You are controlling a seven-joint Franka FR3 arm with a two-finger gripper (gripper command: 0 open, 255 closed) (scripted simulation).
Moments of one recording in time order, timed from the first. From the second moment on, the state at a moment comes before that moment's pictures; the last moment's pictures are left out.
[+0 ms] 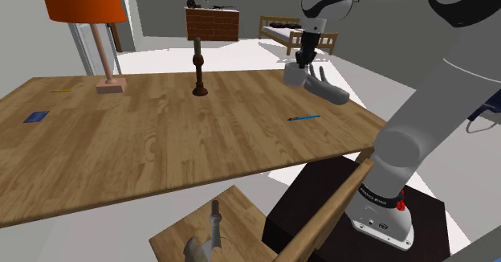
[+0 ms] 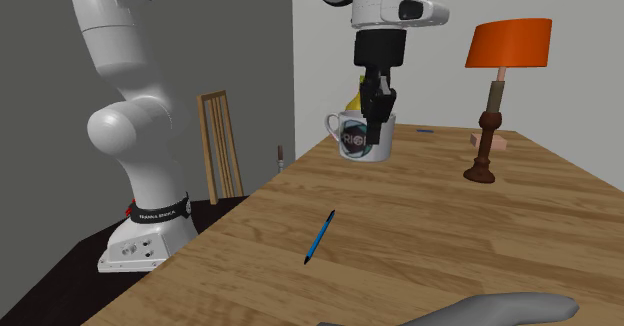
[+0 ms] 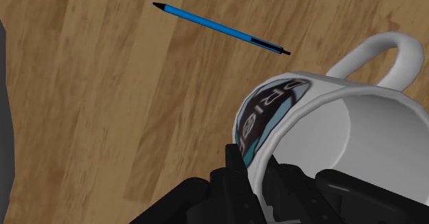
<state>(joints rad) -0.25 -0.16 -0.29 -2.06 0.01 1.89 -0.32</state>
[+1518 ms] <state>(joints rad) -0.25 -0.05 -0.30 -2.26 0.04 2.19 -0.36</state>
